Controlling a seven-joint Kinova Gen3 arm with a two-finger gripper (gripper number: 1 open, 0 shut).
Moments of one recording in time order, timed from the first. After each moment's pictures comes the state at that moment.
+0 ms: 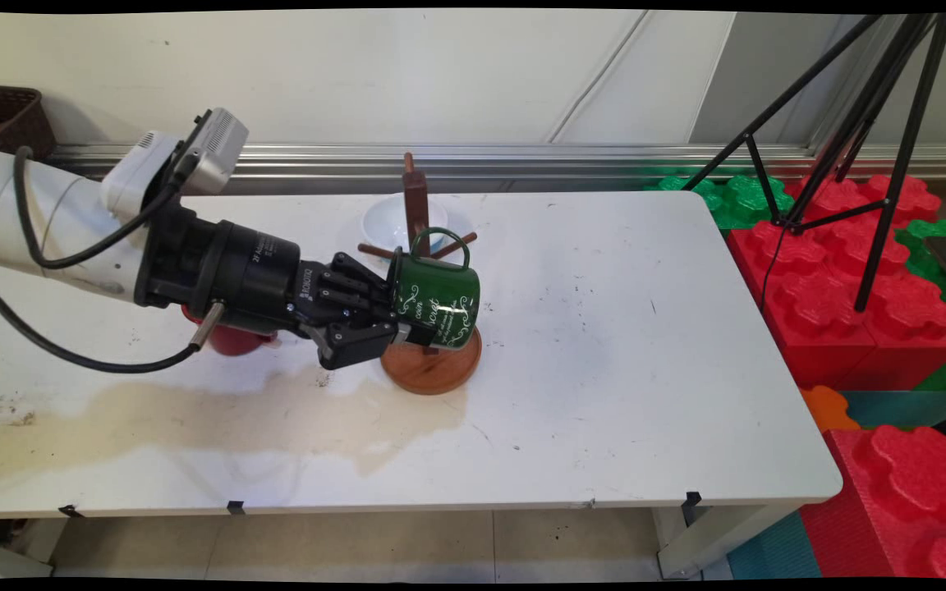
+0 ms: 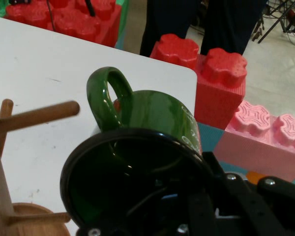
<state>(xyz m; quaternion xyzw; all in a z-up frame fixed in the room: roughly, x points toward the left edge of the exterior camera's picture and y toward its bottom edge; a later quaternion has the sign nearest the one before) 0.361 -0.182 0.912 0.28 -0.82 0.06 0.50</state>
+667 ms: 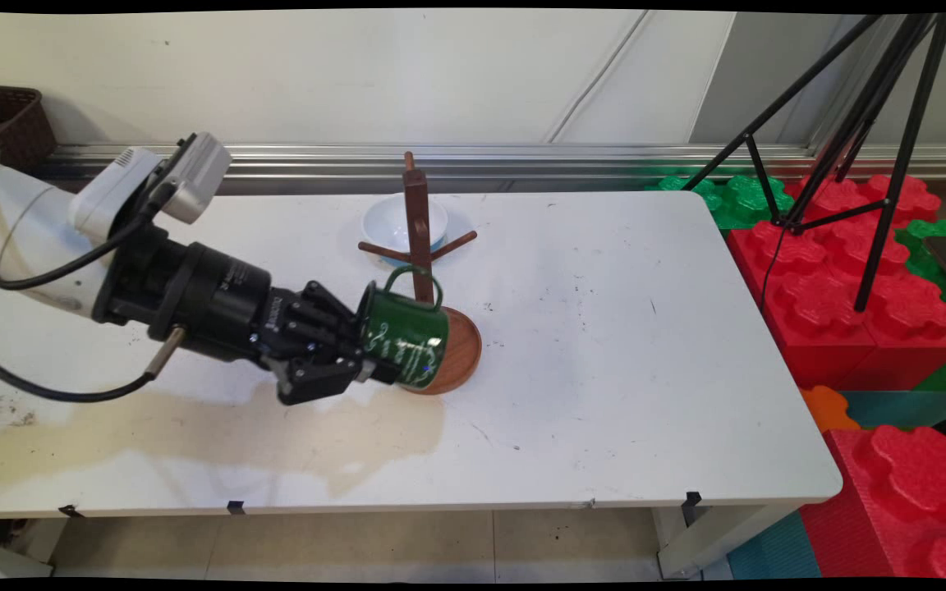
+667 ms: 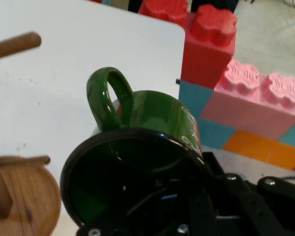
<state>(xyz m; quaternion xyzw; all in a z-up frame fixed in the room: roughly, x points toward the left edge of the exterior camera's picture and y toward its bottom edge) 0.371 -0.166 0.916 0.28 -0.85 0.04 0.45</state>
